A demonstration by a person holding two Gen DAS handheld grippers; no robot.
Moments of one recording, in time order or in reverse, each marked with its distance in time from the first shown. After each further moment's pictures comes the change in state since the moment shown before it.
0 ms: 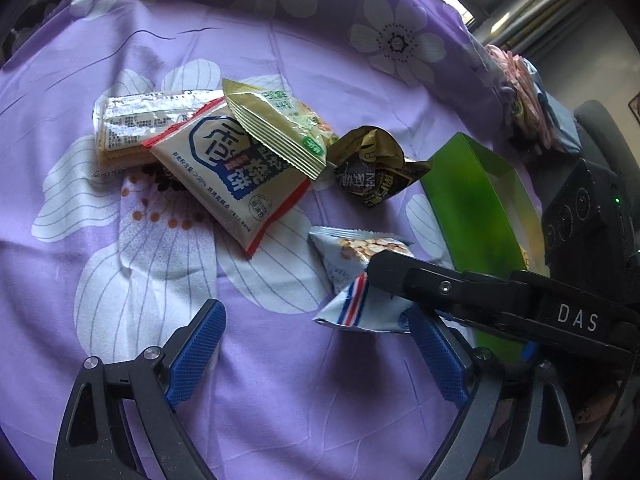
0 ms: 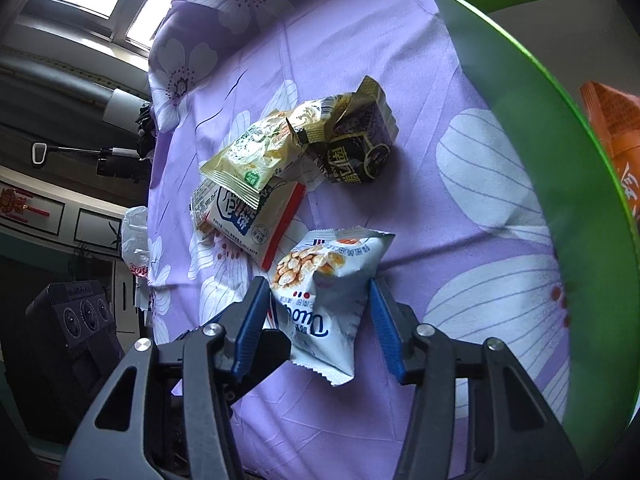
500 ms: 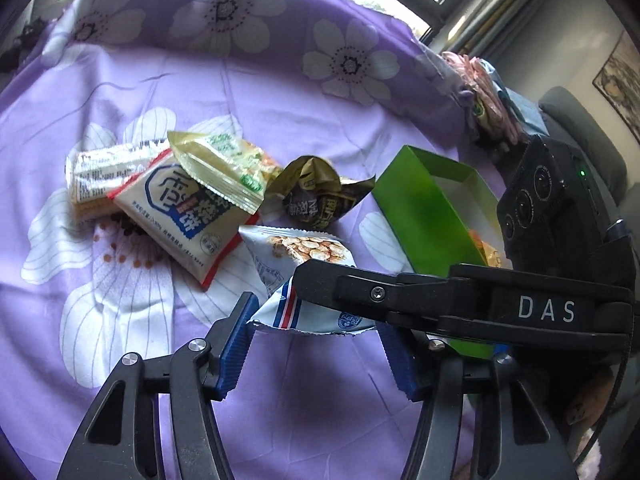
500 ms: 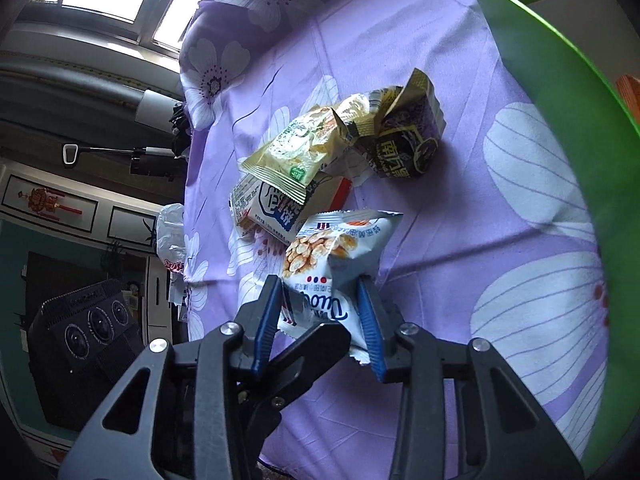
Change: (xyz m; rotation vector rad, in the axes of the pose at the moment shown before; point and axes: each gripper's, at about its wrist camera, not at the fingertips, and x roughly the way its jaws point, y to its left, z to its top) left arm -0.018 -0.026 -0.003 0.132 -0.130 -0.028; right arm -0.006 0.011 -0.003 -0.015 -0.009 0.129
